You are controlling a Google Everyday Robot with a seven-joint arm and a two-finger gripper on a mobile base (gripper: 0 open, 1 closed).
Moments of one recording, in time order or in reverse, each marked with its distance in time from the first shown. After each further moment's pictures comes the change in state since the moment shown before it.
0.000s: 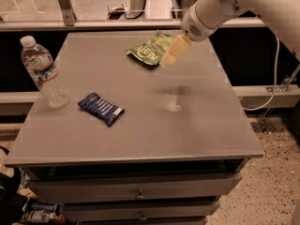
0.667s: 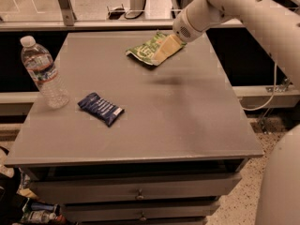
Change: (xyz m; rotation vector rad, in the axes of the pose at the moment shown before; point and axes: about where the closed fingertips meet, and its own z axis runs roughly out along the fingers) arm -0.023 -0.017 0.046 -0.024 -0.096 0.002
